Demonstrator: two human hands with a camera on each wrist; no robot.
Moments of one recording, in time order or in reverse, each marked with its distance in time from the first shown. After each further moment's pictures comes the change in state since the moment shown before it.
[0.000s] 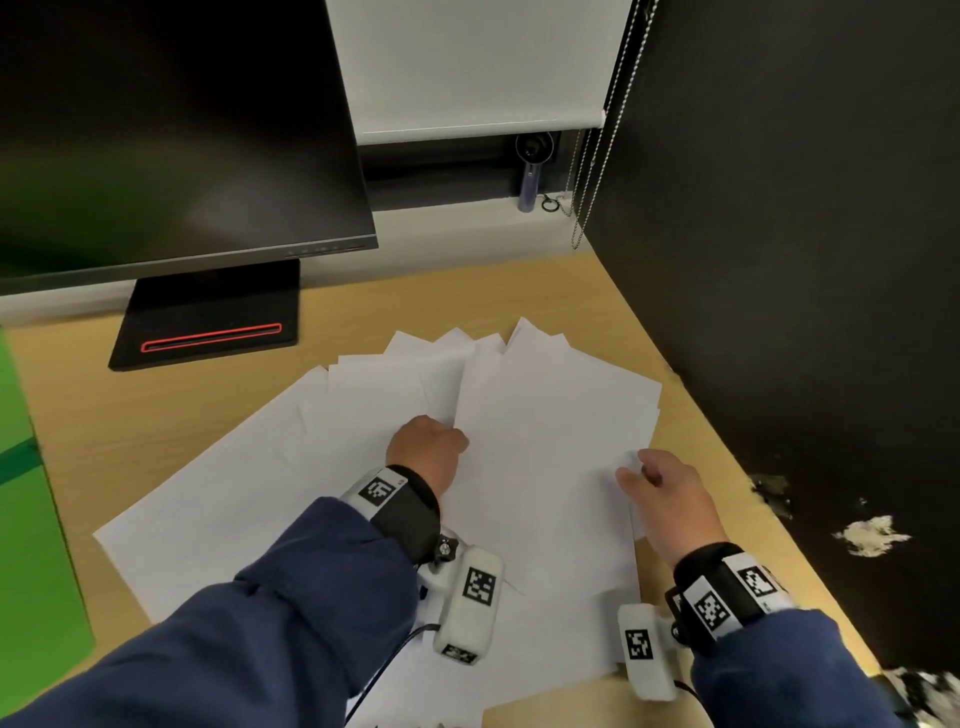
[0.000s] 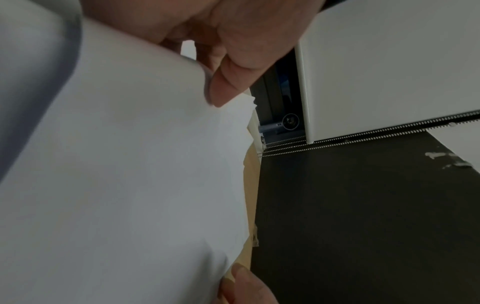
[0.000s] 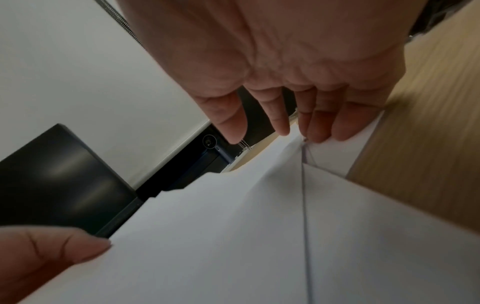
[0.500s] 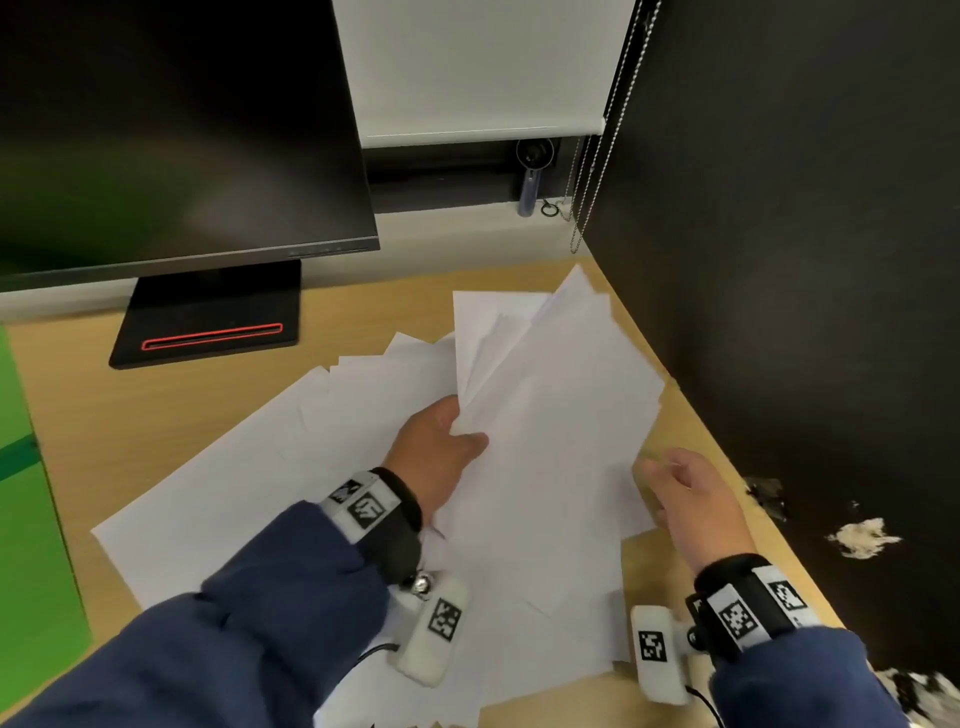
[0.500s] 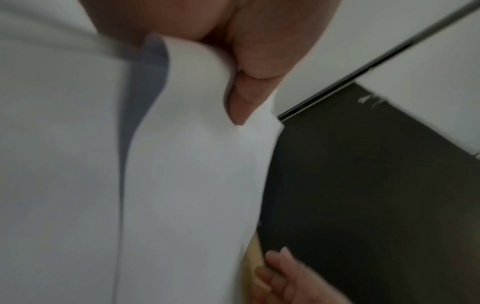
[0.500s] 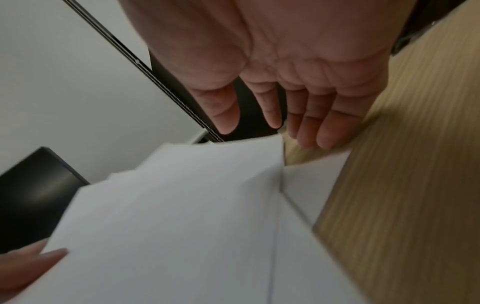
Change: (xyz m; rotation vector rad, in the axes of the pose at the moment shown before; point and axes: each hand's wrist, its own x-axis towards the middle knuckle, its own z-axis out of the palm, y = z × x) left_hand -0.022 0.000 -0.006 -0.015 -0.151 0.213; right_hand -0.011 0.003 -0.021 0.117 0.049 0.018
